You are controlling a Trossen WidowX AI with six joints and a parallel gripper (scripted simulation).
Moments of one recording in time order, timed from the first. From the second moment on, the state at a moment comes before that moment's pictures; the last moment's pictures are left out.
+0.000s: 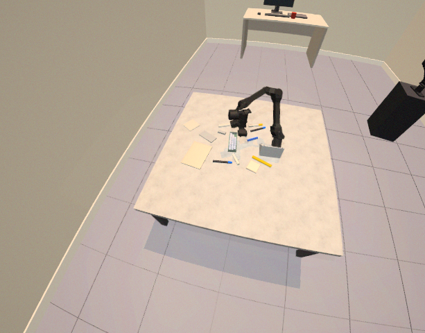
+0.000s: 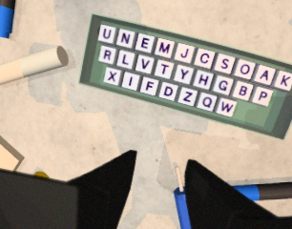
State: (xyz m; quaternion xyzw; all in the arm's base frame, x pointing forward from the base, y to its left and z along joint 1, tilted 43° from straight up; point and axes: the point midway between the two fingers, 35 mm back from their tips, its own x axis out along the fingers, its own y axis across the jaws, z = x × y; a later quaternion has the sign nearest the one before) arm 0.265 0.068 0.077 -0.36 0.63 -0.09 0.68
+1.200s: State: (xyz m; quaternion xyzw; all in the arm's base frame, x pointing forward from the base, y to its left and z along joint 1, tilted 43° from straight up) arm 0.184 -0.024 0.086 -0.49 0.47 0.12 0.72
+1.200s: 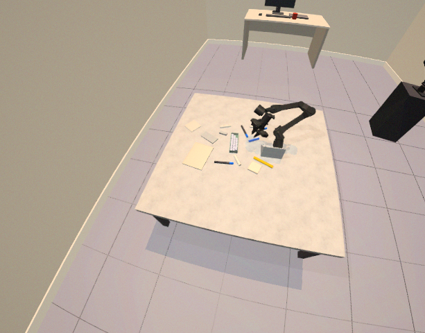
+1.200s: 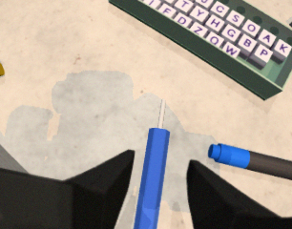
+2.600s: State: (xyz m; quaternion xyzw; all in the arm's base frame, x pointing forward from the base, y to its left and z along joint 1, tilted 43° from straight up) arm 0.191 -0.043 0.069 -0.49 0.47 0.12 0.73
